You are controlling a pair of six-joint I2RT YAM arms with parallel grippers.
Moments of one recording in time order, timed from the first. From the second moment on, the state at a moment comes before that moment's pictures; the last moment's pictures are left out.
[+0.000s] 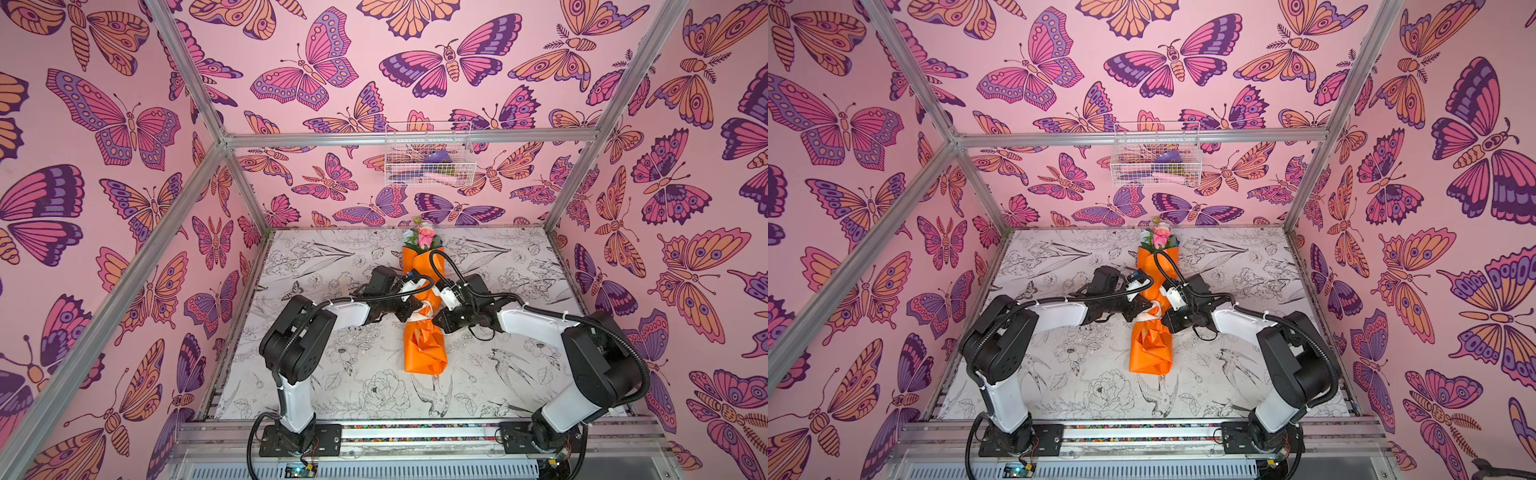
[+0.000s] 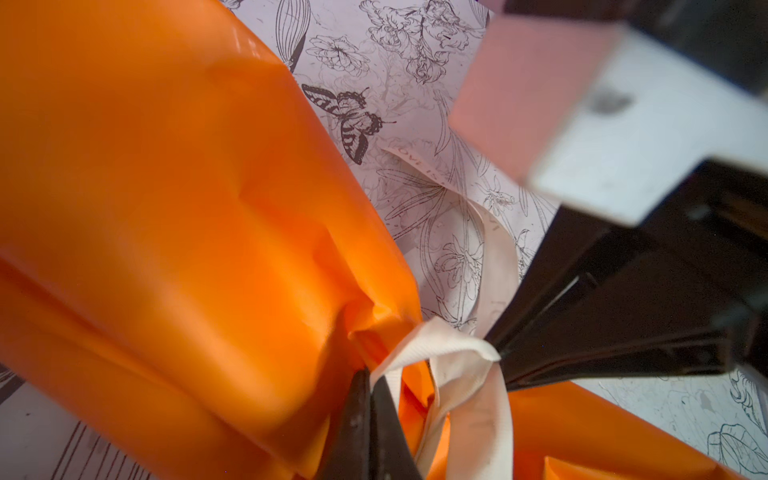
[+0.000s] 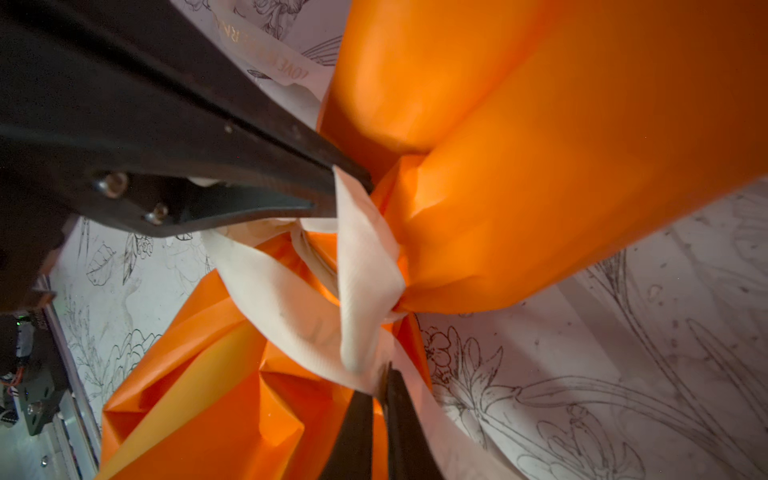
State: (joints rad) left arm -0.56 1.87 1.01 0.16 0.56 0.13; right arm 0.51 1.62 0.85 -0.18 -0.41 0.15
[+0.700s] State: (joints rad) left arm -0.56 1.79 0.92 0.26 0.51 0.05; right arm 0.60 1.48 0.80 -0.09 -0.34 0.47
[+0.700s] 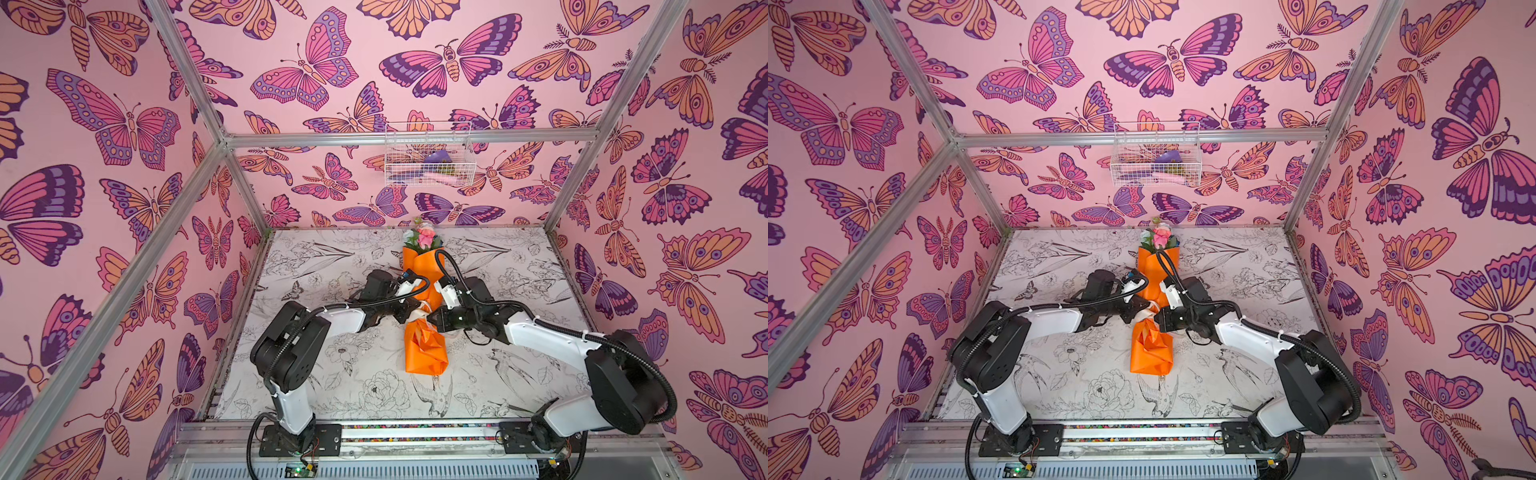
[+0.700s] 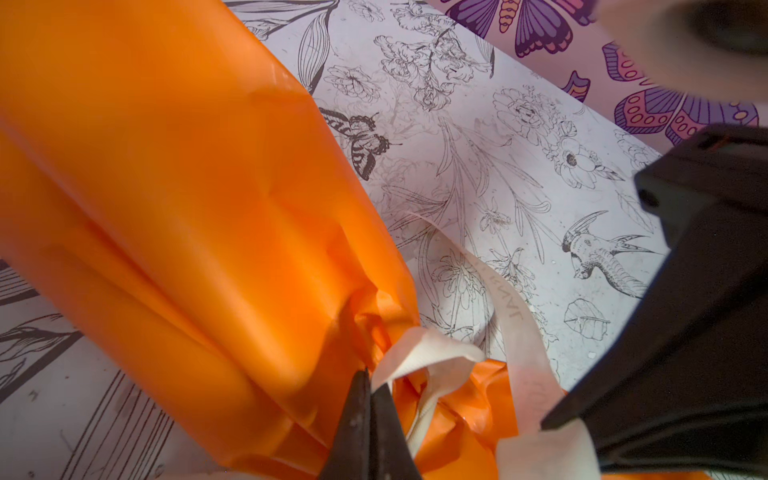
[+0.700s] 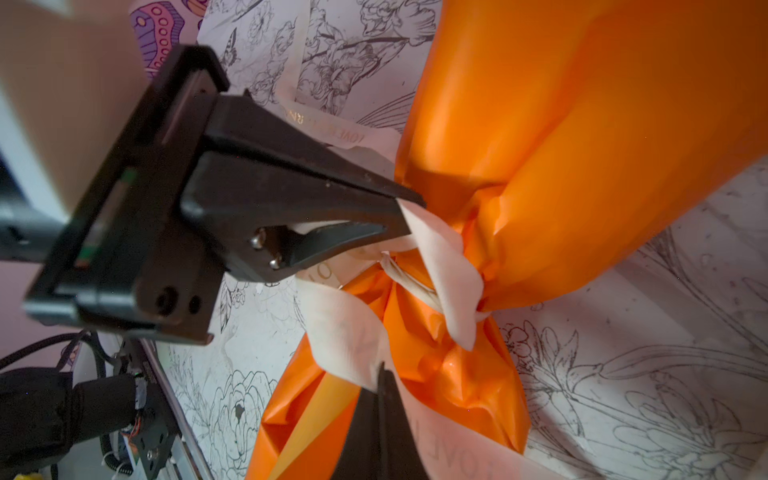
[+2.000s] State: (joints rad) left arm -0.60 1.74 0.91 0.26 0.54 0.03; right arm 0.66 1.71 0.79 0.30 -0.01 0.71
